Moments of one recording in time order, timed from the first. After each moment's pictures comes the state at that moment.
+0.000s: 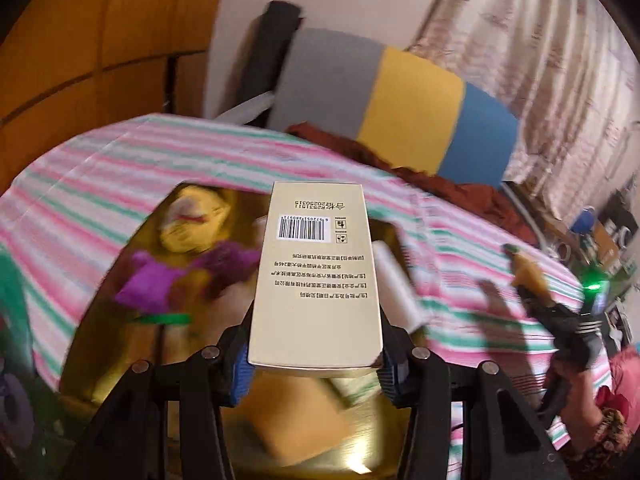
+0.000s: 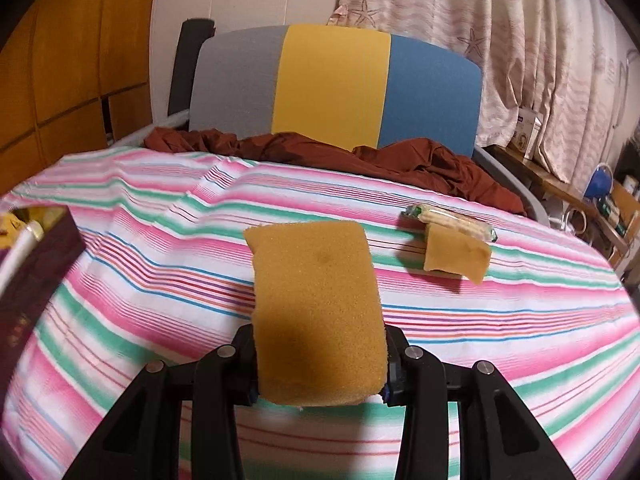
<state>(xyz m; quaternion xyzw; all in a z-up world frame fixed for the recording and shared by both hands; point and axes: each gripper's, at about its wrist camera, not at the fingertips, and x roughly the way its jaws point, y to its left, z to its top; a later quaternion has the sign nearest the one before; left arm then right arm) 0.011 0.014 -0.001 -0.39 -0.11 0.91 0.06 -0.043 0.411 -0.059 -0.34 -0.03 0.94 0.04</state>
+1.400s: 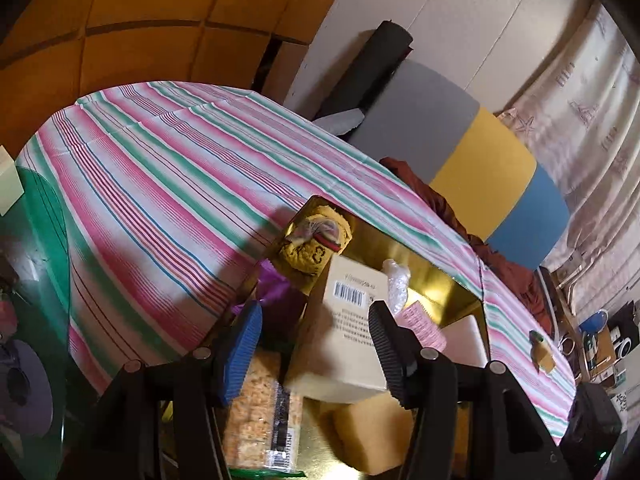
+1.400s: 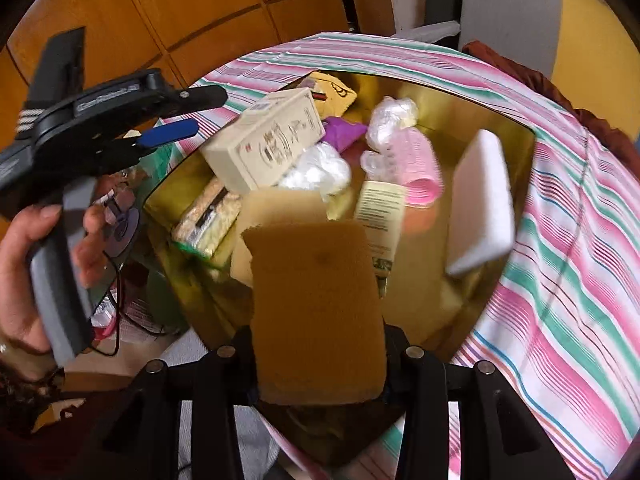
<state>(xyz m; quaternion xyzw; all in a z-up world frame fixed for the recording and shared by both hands) 0.002 -0.100 -0.014 -0.37 -0.24 0.90 -0.03 0.016 0.137 -0.051 -0.50 -0.06 0.80 -0.33</state>
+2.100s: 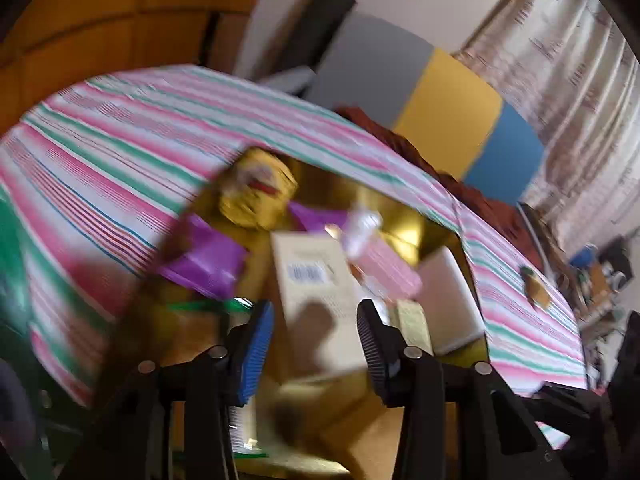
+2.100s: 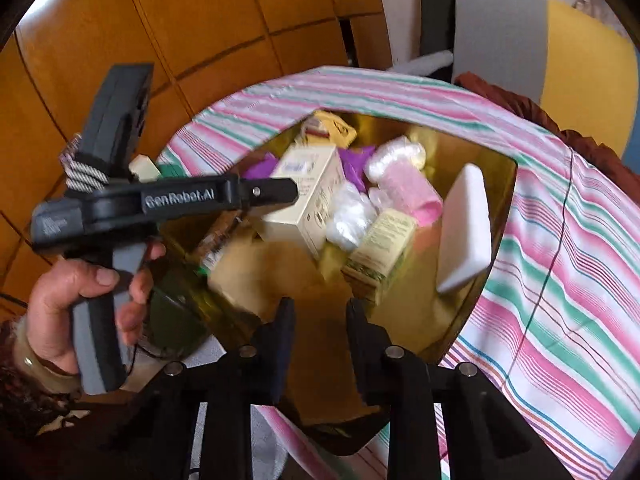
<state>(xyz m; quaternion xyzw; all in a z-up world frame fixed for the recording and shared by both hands) -0.003 -0.055 -0.027 -0.41 -0.18 0.89 0.04 0.028 0.154 -0.024 -0.44 -0.04 0.83 -0.34</state>
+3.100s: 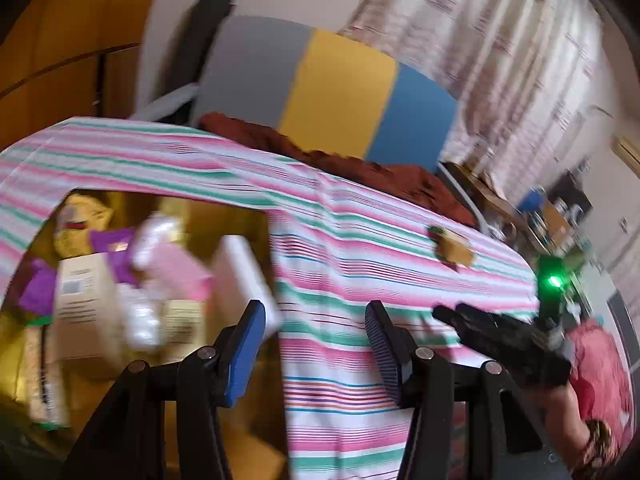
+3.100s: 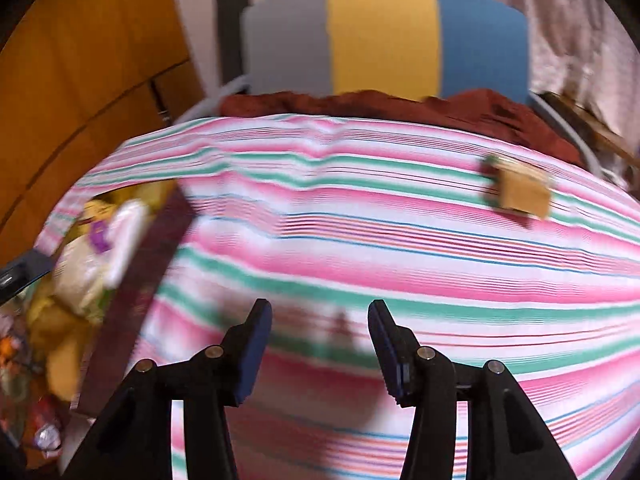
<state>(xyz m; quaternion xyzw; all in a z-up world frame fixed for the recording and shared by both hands) 0.007 0.123 0.020 -0.39 -0.11 0.90 0.19 -0.025 0.376 -0.041 -0.44 0.04 0.90 -0.05</state>
